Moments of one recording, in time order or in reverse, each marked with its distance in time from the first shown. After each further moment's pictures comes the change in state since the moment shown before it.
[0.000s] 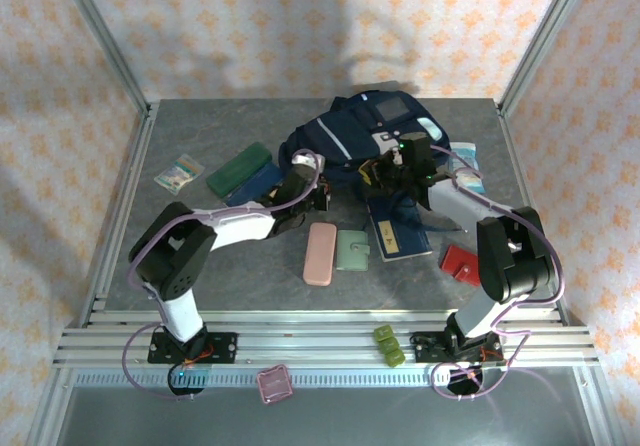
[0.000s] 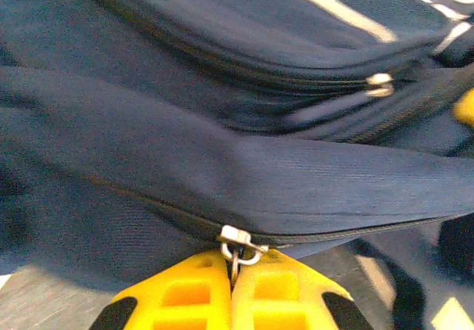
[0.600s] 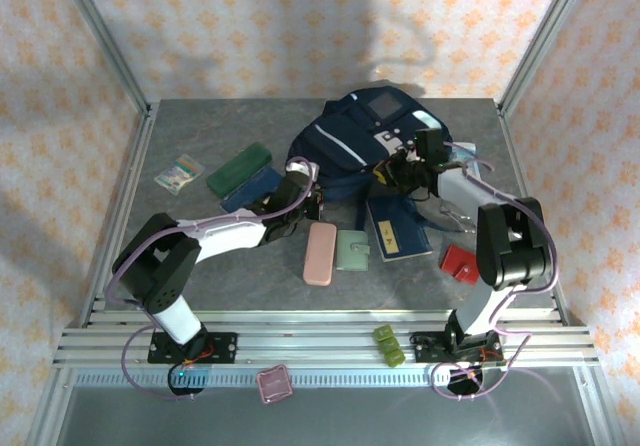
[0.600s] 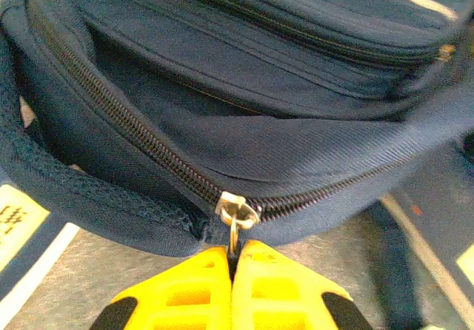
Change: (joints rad) left arm -0.041 -0.093 -0.048 -0.101 -0.032 0.035; right arm -0.125 0.102 0.115 -0.188 -0.050 -0.175
